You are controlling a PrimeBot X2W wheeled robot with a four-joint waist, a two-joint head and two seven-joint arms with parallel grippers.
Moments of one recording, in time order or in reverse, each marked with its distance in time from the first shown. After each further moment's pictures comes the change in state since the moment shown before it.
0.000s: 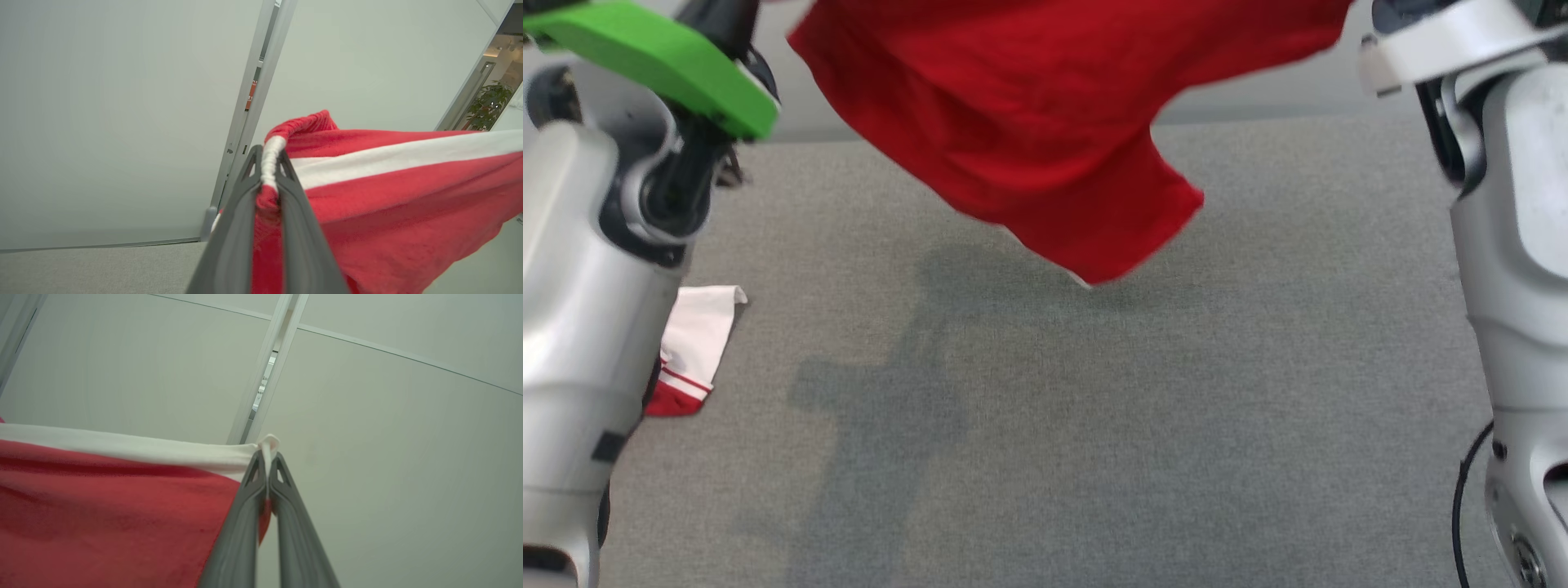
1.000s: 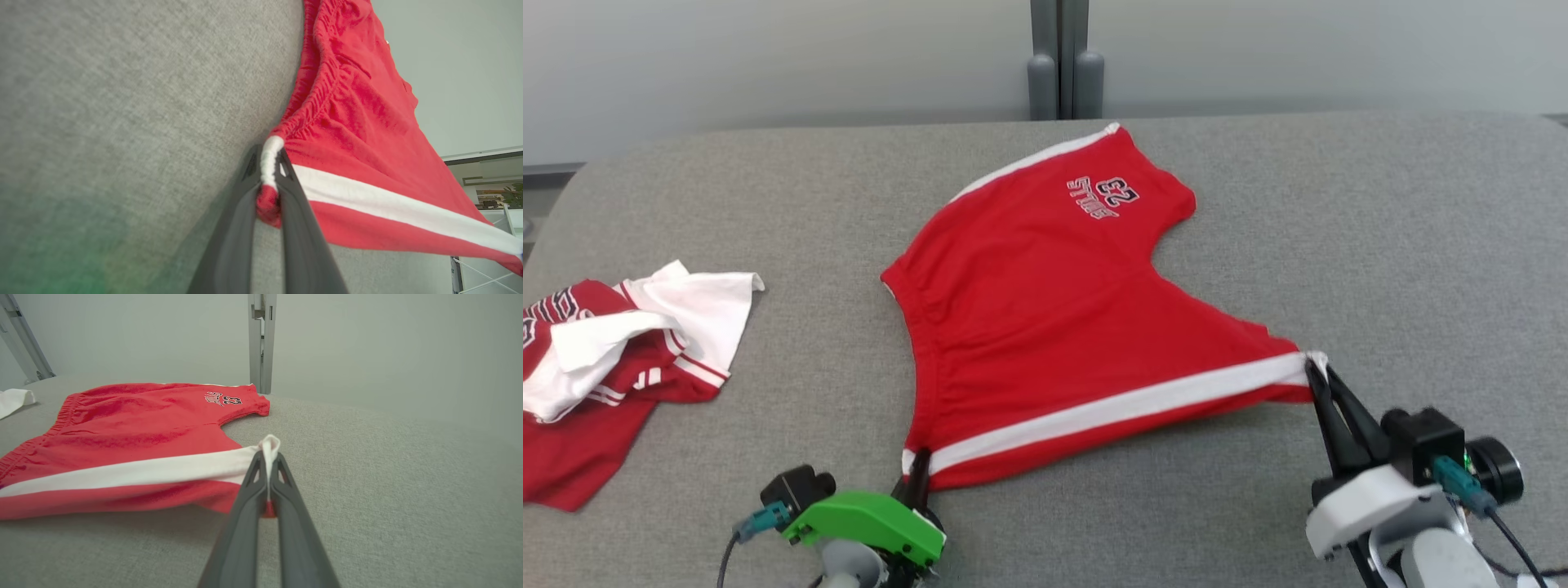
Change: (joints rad) left arm 0.634 -0.329 -0.049 0.473 -0.220 -0.137 -0.285; right arm 0.825 0.095 -0.040 -0.060 0.077 0.000 -0.023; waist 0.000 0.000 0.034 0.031
